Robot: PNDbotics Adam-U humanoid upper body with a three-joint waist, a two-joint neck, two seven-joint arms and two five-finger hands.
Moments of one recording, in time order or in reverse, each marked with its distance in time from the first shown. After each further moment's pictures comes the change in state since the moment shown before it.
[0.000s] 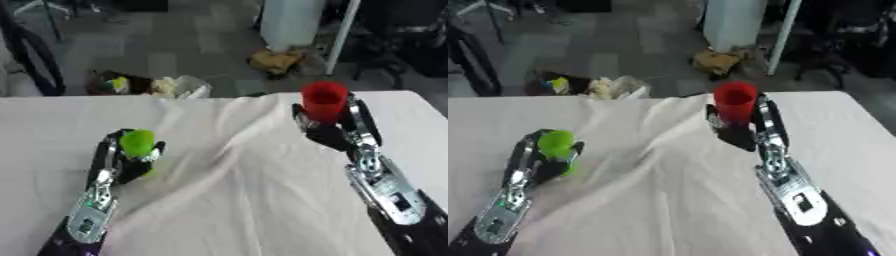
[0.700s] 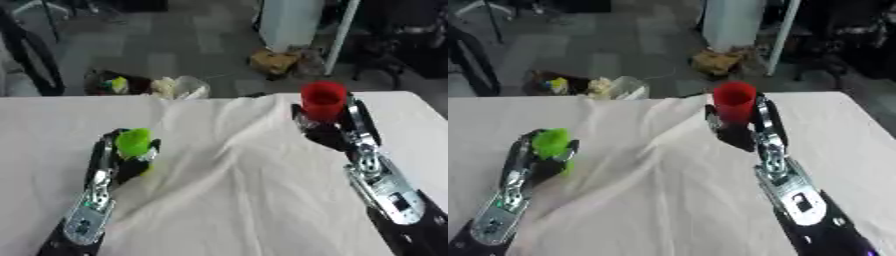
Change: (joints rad) left arm 0.019 0.005 -0.006 -0.101 0.069 0.003 0.015; right arm 0.003 0.000 0.000 0.000 -0.001 -0.005 0.004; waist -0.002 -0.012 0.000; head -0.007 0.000
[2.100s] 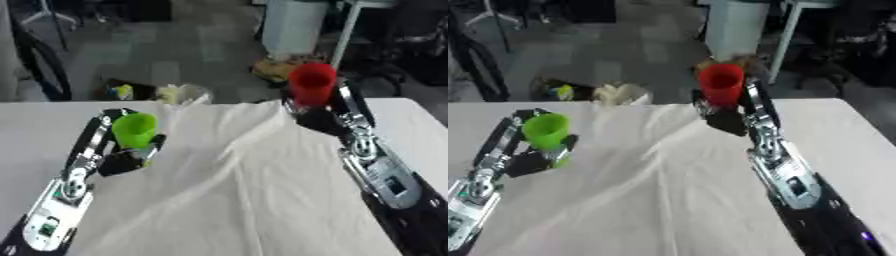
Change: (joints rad) left arm 0.106 0.125 -0.197 -0.316 0.069 0.007 -0.227; right arm -0.034 -0.037 0.027 -0.082 0.011 0.027 0.069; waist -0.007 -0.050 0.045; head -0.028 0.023
